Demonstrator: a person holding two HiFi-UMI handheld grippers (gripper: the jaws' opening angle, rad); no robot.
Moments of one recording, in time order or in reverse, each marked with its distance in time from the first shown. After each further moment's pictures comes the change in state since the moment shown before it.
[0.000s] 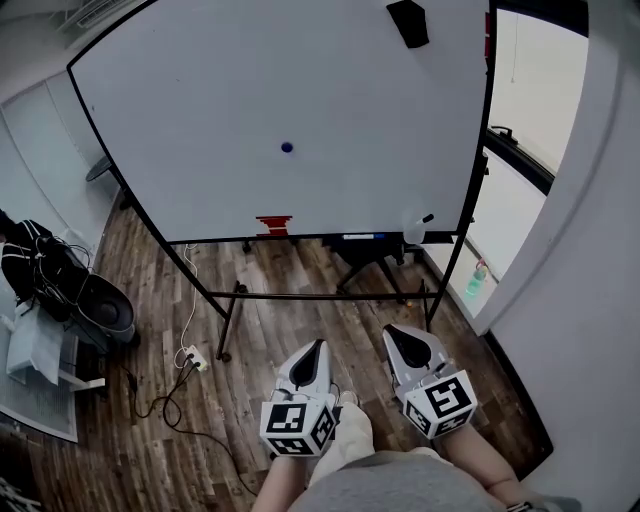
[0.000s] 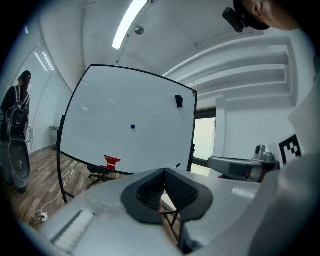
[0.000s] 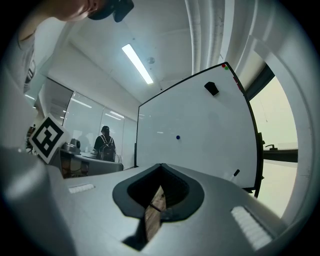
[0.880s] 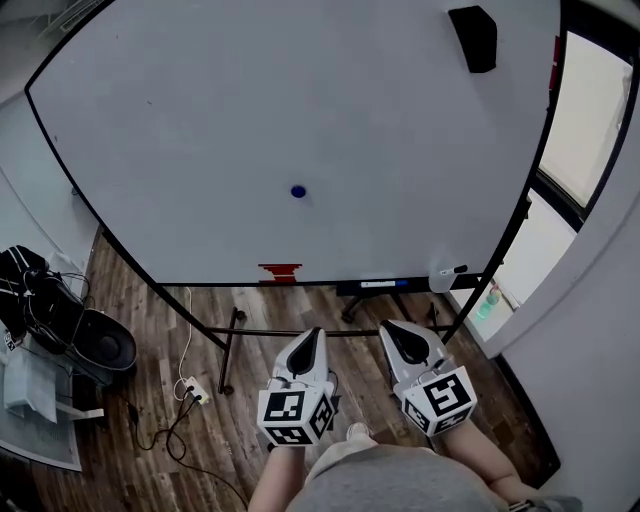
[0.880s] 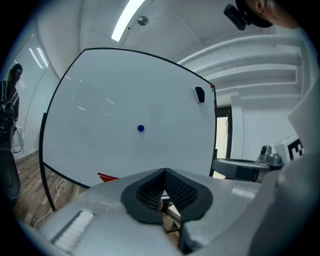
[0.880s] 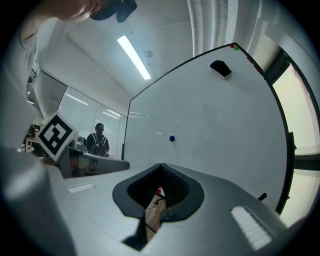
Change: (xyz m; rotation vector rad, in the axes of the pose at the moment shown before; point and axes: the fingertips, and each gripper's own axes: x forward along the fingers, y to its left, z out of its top) left arm 0.176 0.129 0.070 0.012 0.001 -0.026; right arm 0.202 -0.065 0.026 -0.032 -0.012 -0.015
